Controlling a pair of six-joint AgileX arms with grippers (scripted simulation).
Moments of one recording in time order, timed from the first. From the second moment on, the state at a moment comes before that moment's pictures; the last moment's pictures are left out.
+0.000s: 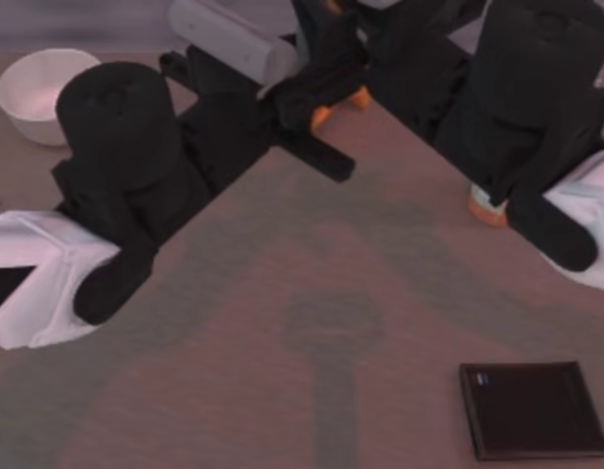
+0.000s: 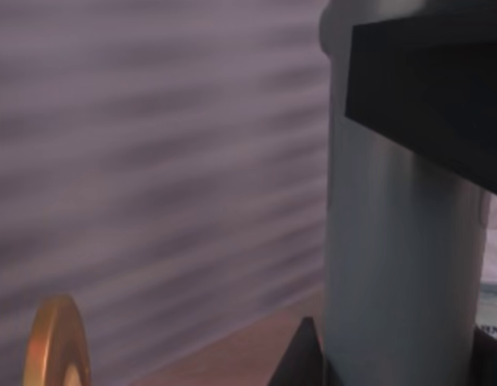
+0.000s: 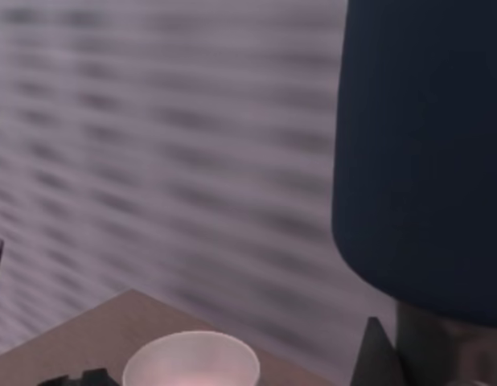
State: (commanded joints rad) left arm -0.63 1.56 0.75 0.85 0.15 0.02; right arm 0.70 1.62 0.99 0.65 0.03 0.03
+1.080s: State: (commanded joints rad) left arm -0.63 1.56 0.75 0.85 0.15 0.02; right arm 0.70 1.62 0.99 0.65 0.03 0.03
